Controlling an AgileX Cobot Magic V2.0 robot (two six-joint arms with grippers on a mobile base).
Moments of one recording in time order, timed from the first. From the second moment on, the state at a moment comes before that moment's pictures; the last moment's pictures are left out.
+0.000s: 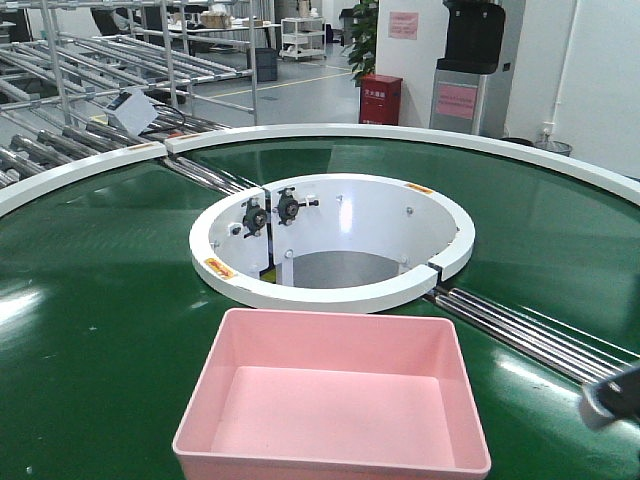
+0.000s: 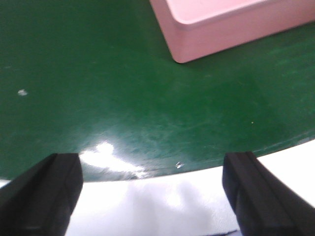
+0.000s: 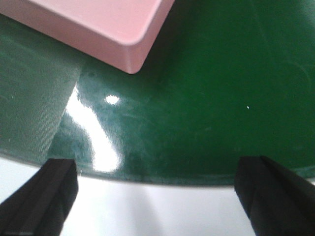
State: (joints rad) left arm -0.24 0.99 -0.78 -0.16 0.80 0.24; right arm 0.21 1.10 -0.86 0.06 0.88 -0.20
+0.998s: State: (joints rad) left arm -0.28 1.97 -1.62 -0.17 0.88 0.06; right arm 0.21 2.05 -1.77 0.03 1.17 0.16
